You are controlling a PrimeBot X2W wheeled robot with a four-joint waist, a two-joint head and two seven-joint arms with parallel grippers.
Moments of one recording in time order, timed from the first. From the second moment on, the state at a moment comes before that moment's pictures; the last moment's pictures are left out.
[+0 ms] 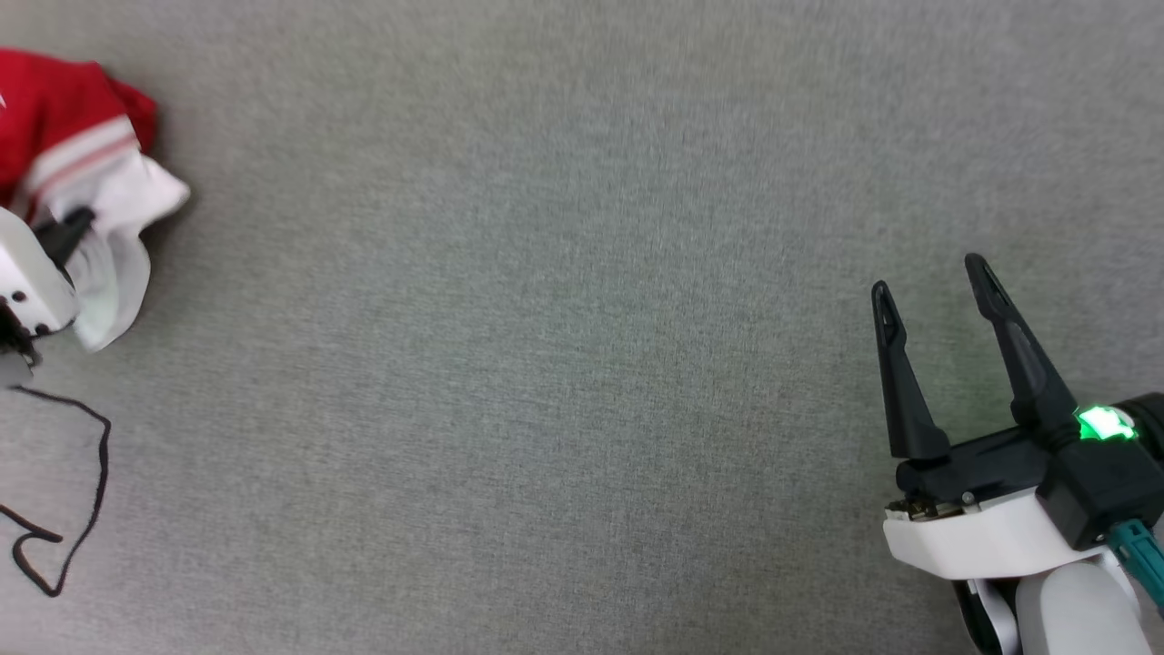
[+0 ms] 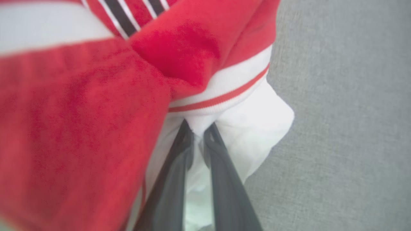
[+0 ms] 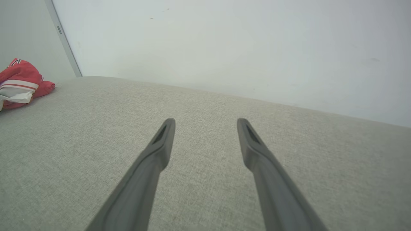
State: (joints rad) left arm -0.82 0.71 -0.35 0.71 -0.98 -0.13 0.43; right arm -0.13 -0.05 0.07 -0.16 -0.04 0.13 -0.26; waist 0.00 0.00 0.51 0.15
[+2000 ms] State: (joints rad) left arm -0.66 0.06 -0.90 0.64 -0.75 -0.09 -0.03; right arm -0.05 -0.05 -0.05 -0.02 0.11 0.13 -0.26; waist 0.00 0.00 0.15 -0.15
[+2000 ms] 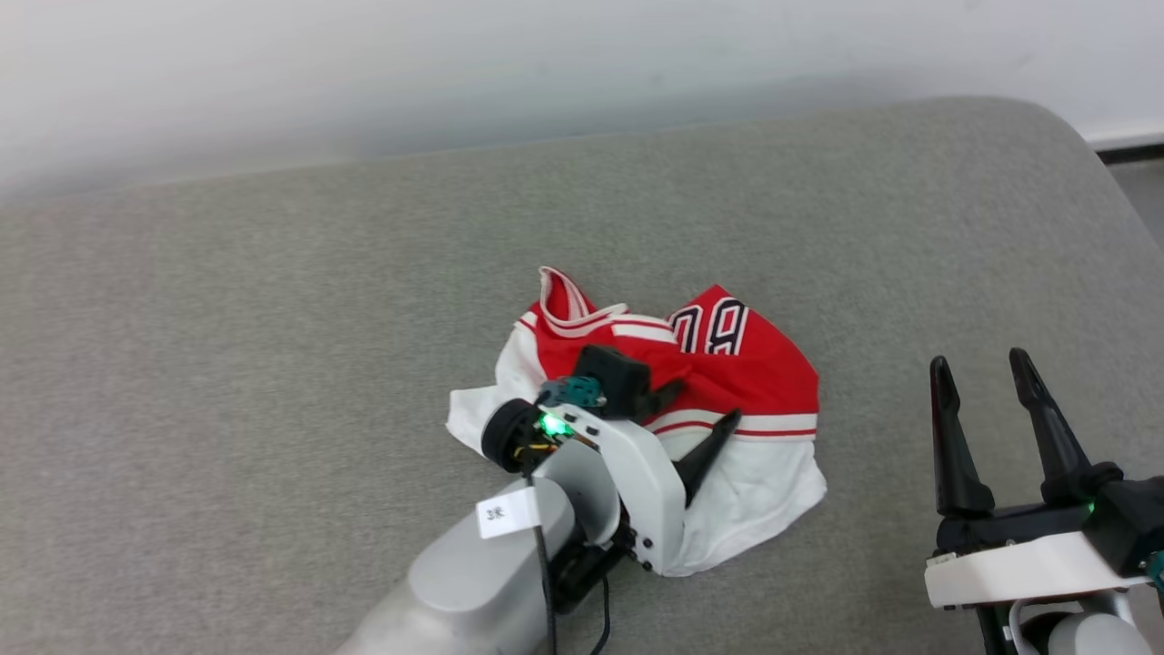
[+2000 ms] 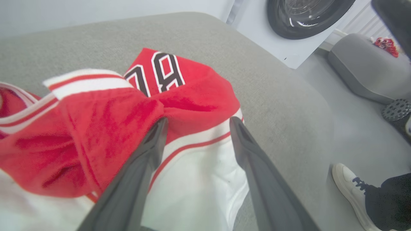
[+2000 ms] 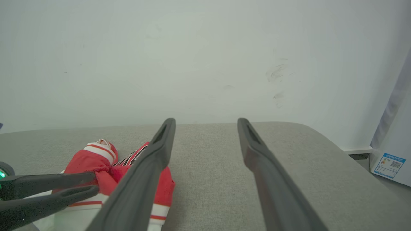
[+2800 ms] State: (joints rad) left arm -0.20 0.39 -0.50 0.18 -0.59 0.07 -0.26; right arm 0.05 -0.05 -0.07 0.01 0.09 0.13 -0.26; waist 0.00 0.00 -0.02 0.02
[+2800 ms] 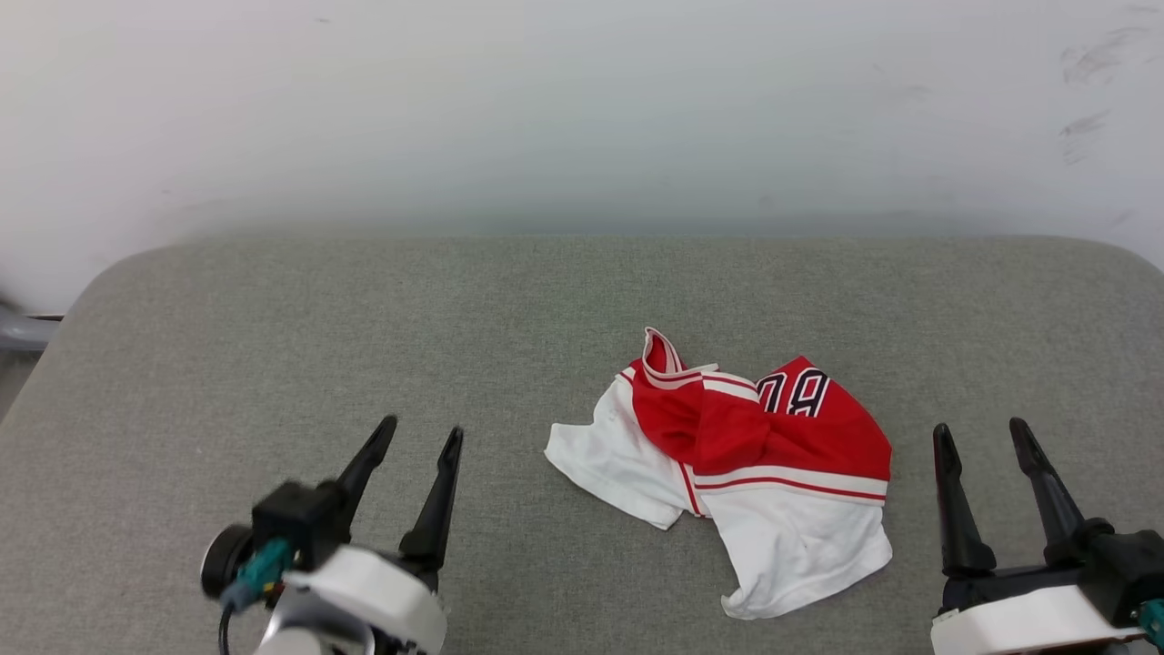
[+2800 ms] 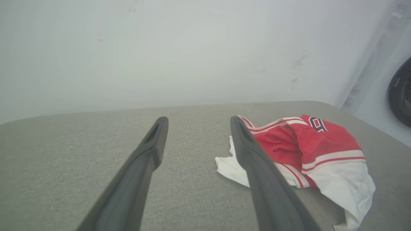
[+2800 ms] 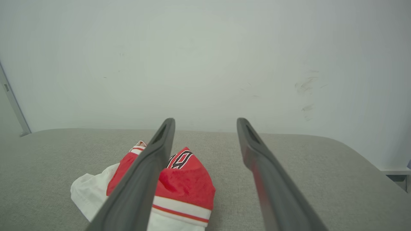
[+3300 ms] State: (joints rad) left arm 0.08 0.16 -0.17 0.05 -0.29 -0.08 -0.26; right arm 0.07 -0.05 -0.05 0.03 0.10 0.13 -0.26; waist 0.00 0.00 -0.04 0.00
